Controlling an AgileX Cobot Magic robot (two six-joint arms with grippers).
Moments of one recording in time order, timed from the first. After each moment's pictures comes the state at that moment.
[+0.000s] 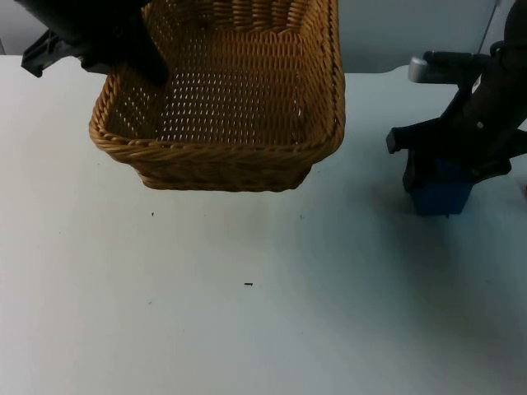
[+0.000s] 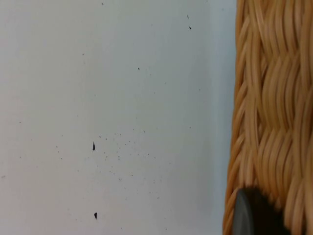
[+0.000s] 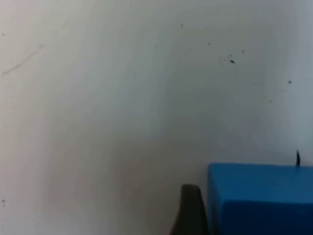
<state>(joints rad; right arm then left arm) 0.22 2.16 -1.36 0.03 0.53 0.09 -0.15 1.99 -1.48 -0.73 0.82 0.25</state>
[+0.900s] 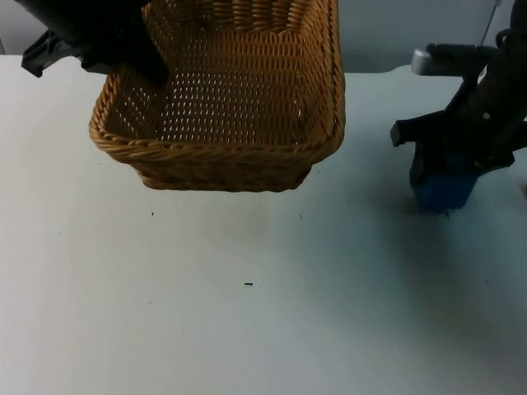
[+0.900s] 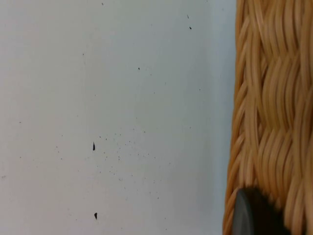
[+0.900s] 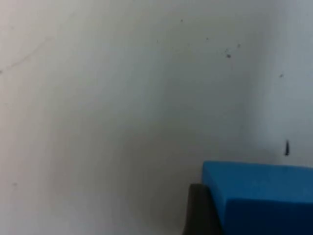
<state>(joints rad) 0.22 2.11 -1.36 0.03 0.57 0.08 -0.15 1.99 -1.48 -0.73 0.82 0.25</state>
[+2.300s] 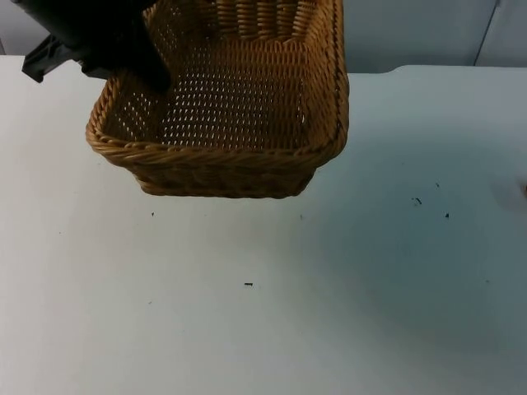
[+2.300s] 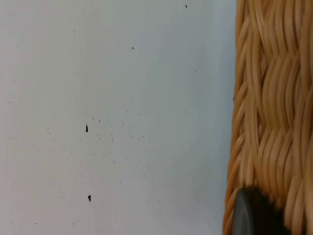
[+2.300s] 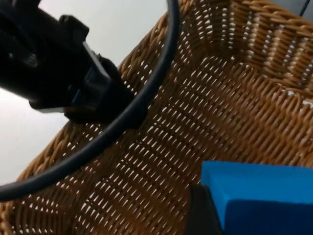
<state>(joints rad) 0.65 1.81 -1.66 0.00 0.79 0.03 -0.15 1.99 -1.48 -0.73 0.86 0.25</state>
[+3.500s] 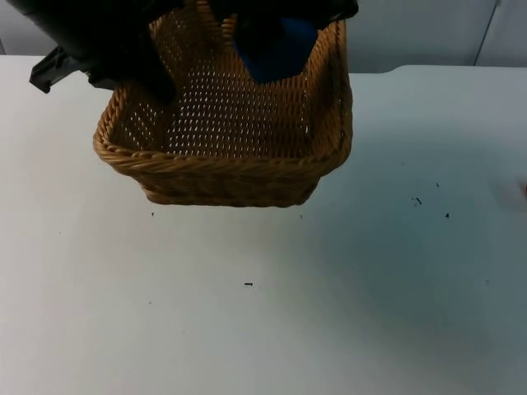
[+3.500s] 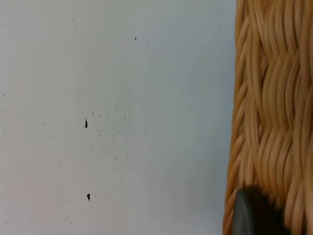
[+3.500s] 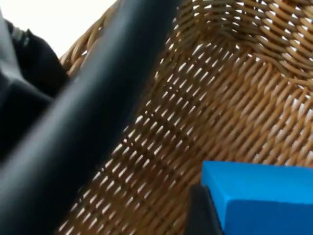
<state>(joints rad) 0.64 2.00 -1.66 -0.08 0.64 0.07 -0.16 2.02 -1.48 -0.73 0.86 0.24</state>
